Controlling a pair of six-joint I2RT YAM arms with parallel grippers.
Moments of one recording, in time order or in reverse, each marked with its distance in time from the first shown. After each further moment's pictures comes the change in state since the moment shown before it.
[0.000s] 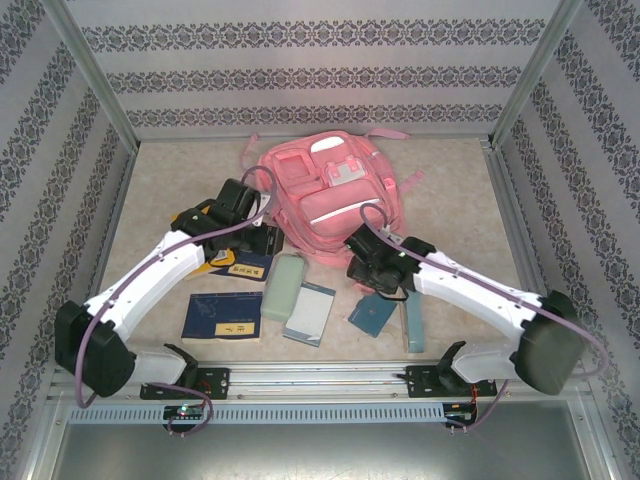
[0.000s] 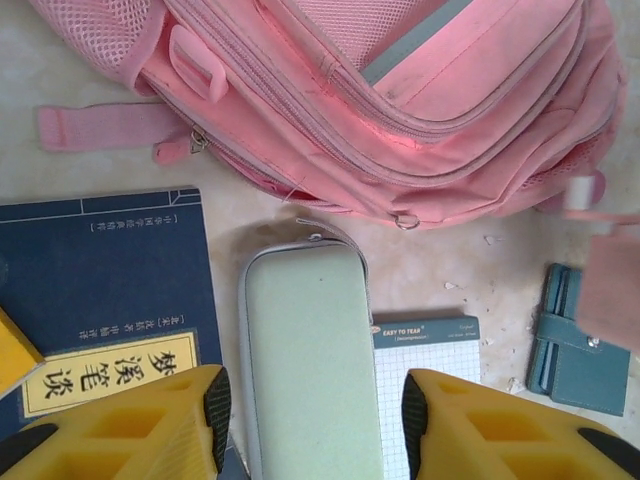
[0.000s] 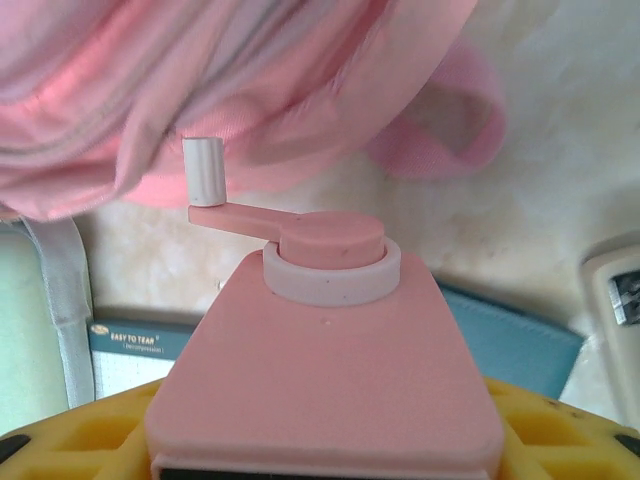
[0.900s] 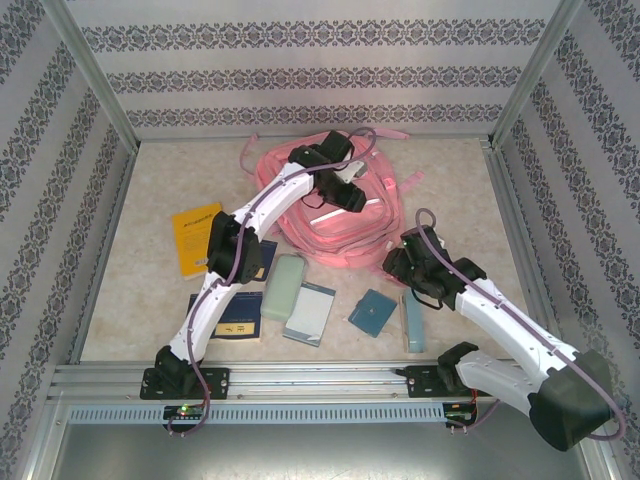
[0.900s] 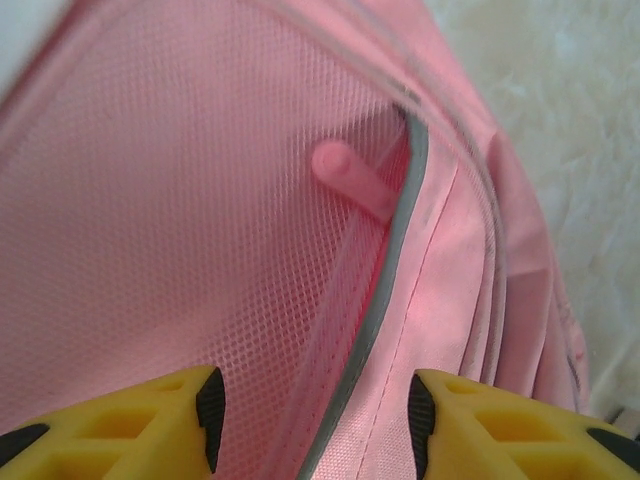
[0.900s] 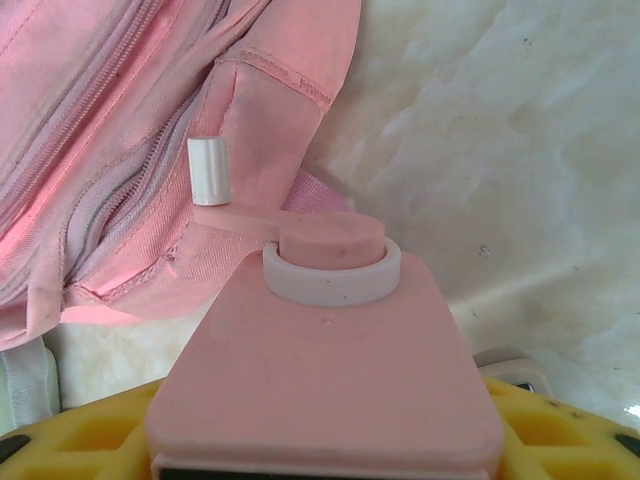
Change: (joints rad) left arm -0.090 1.177 1.343 -0.305 0.205 0.176; right arm -0.318 -0.282 -0.280 0.202 -0.108 -0.204
